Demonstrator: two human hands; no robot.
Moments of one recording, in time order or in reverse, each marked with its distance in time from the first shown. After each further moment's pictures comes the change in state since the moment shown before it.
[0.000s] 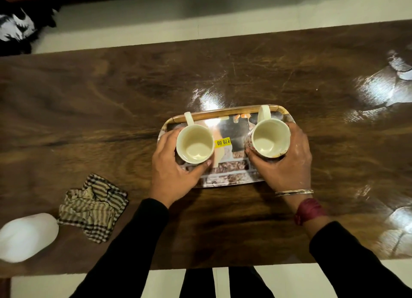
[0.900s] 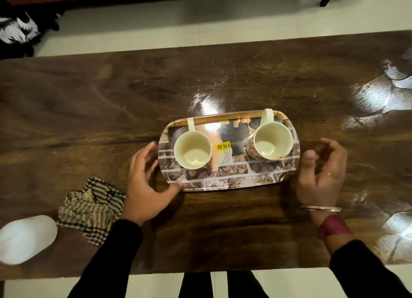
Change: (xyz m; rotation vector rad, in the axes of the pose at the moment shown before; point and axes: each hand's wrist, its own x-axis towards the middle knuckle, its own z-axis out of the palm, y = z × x) left_hand -0.036 -0.039 -0.040 -0.210 -0.069 -0.234; right_hand -0.014 0.024 -0.037 0.094 0.227 0.144
